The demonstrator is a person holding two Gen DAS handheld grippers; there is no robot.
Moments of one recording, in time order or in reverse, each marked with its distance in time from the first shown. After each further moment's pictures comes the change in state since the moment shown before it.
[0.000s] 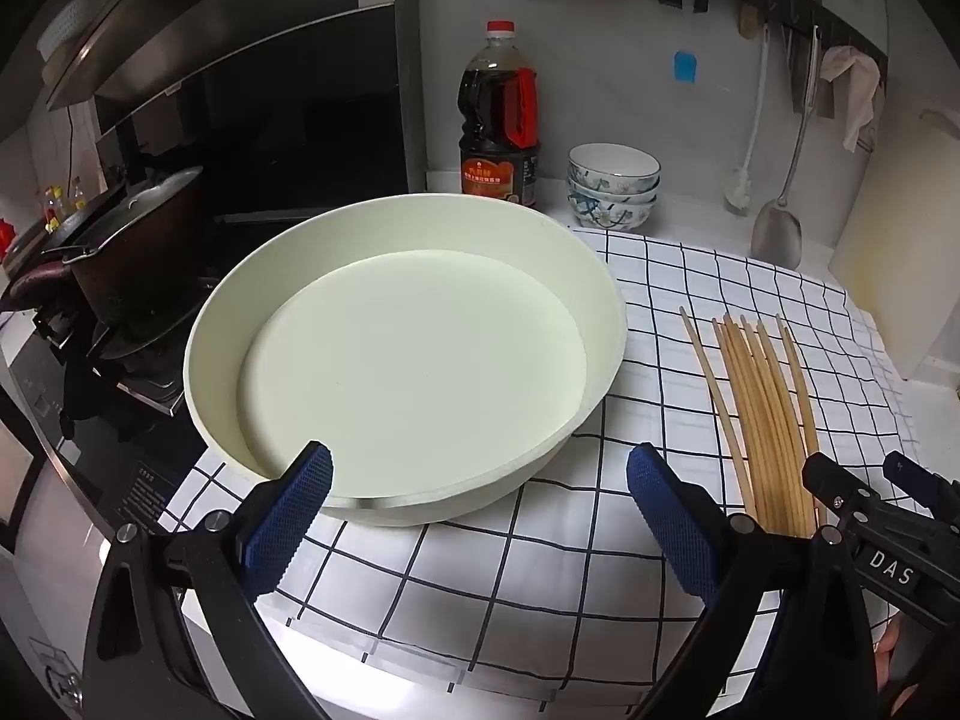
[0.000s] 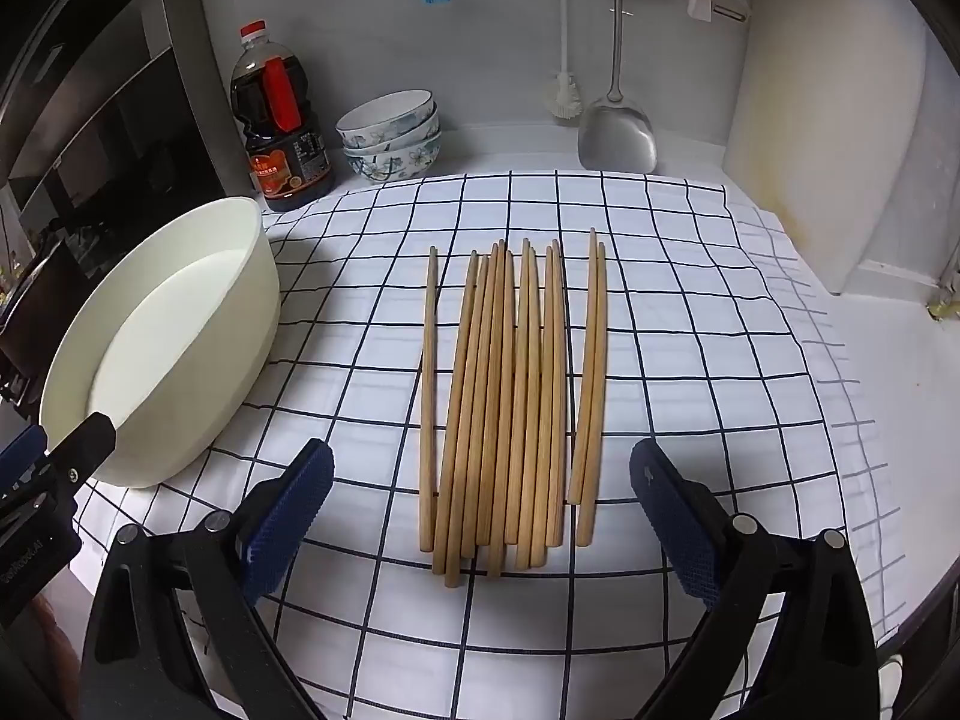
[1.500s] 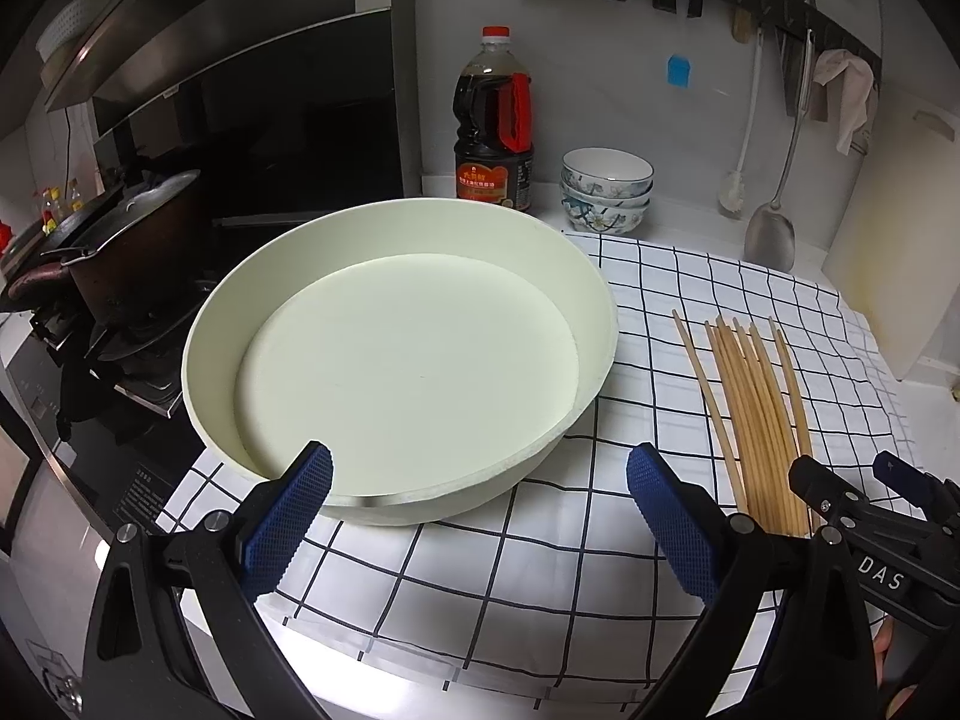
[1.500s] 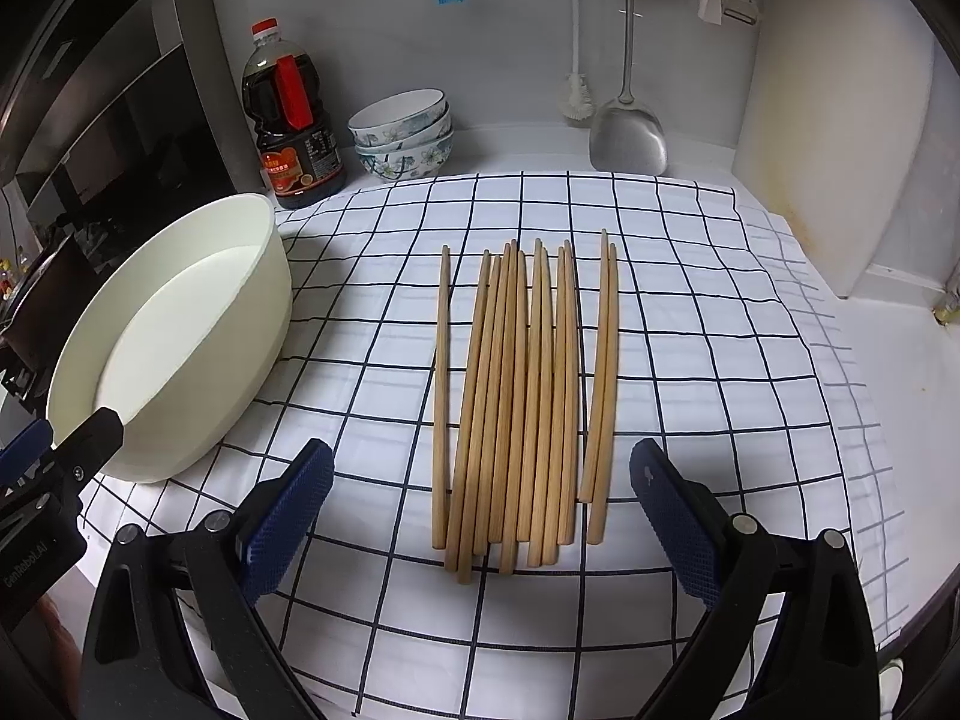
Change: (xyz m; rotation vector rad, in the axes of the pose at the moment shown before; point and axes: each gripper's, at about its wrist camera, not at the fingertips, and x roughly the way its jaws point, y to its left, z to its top) left arm -0.003 -0.004 0.000 0.003 -0.009 -0.008; right arm -0.002 0.003 0.001 -0.010 0.002 0.017
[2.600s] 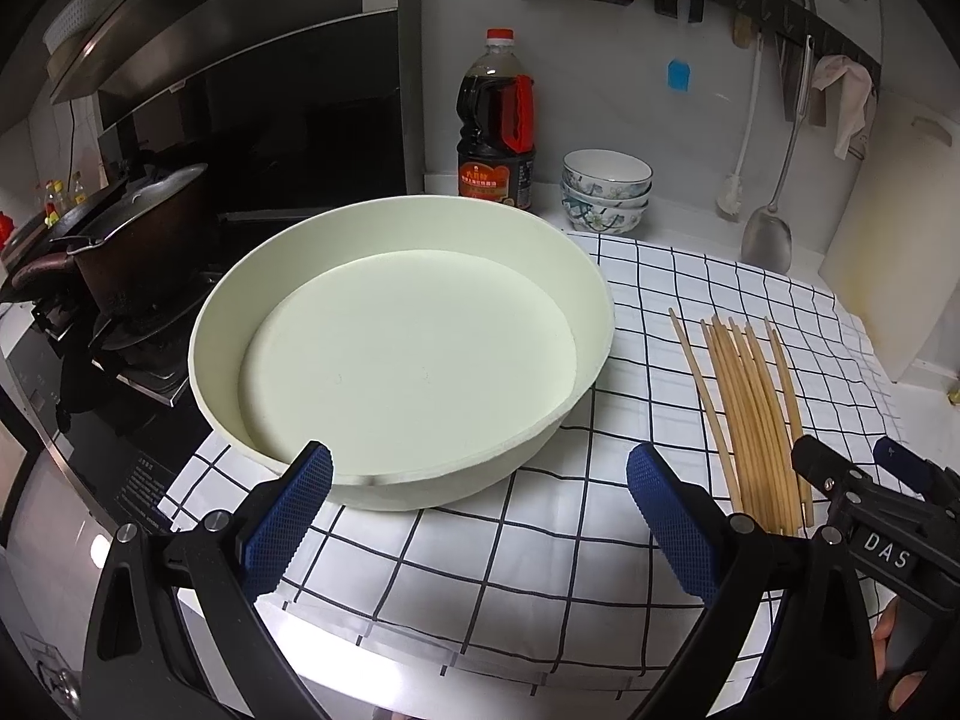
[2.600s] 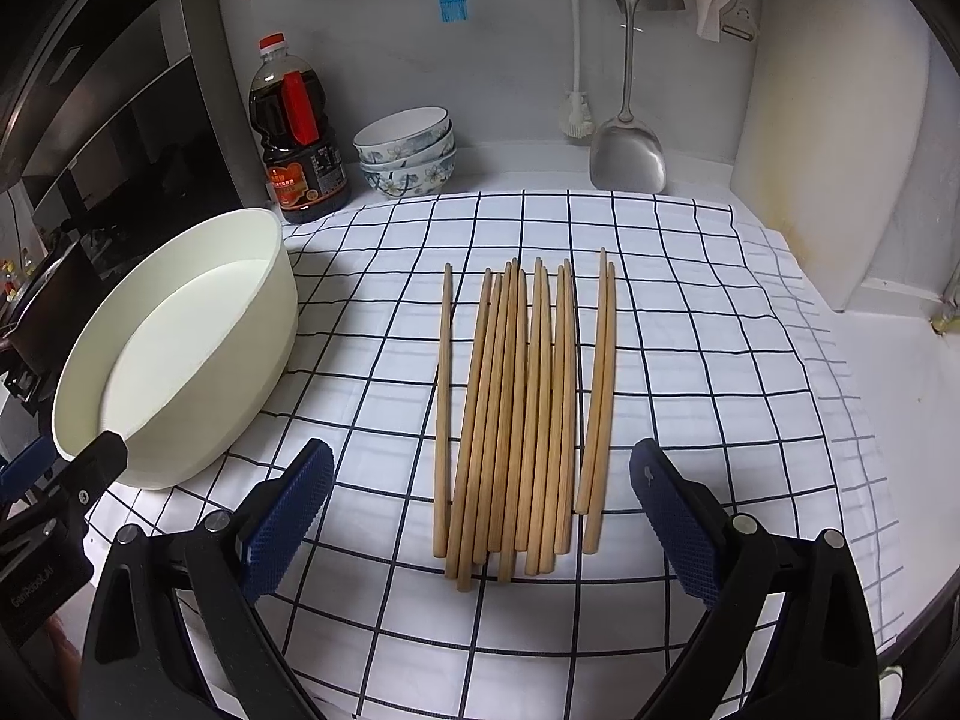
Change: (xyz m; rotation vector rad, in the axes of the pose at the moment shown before) left arm -0.008 0.002 -0.007 -0.013 -0.005 -0.006; right arm -0.008 0.001 0.001 -0.013 -0.041 0.001
